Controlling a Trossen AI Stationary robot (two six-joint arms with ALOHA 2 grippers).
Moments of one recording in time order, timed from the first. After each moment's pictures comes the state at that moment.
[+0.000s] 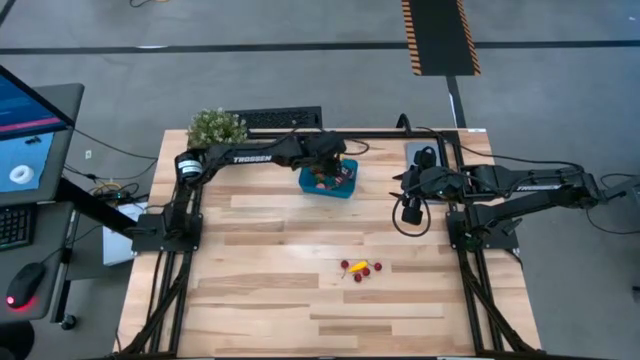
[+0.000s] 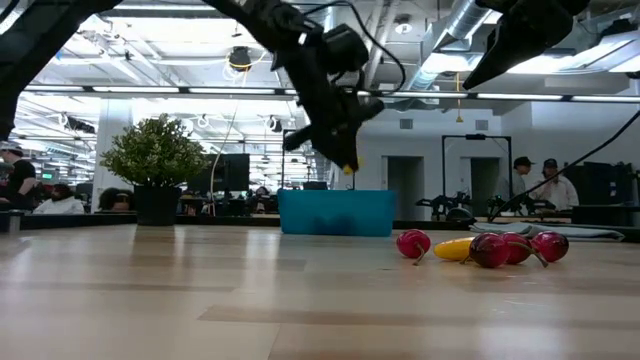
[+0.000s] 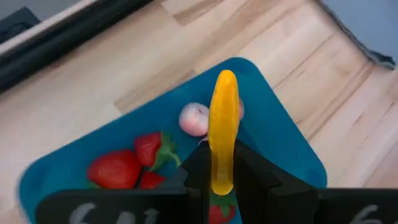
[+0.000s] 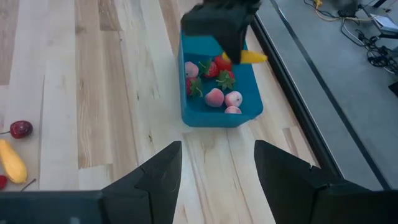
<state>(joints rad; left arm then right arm) 0.32 2.05 1.67 -0.55 -0.16 -0.51 0.02 0.89 0.84 -0.71 0.36 -0.05</state>
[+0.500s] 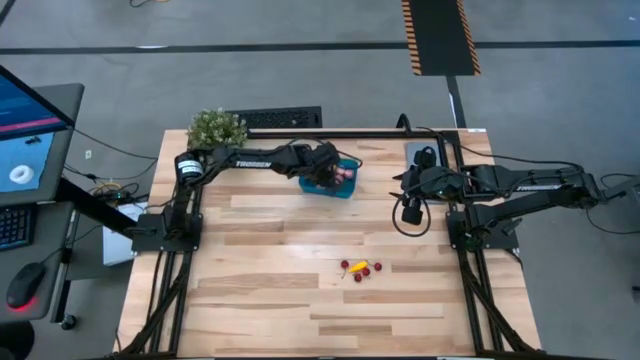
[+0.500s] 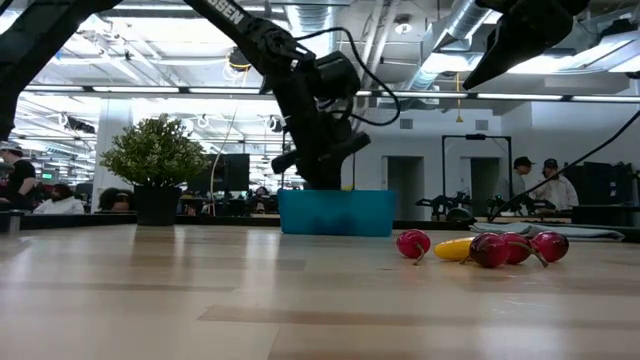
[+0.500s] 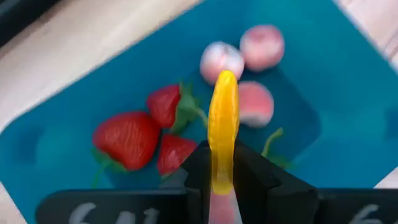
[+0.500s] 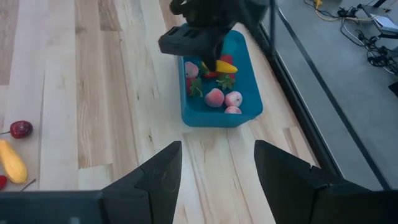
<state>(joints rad) 0.32 2.05 1.51 -0.48 -0.16 -0.42 0.02 0.89 0.84 -0.71 0.36 -0.05</state>
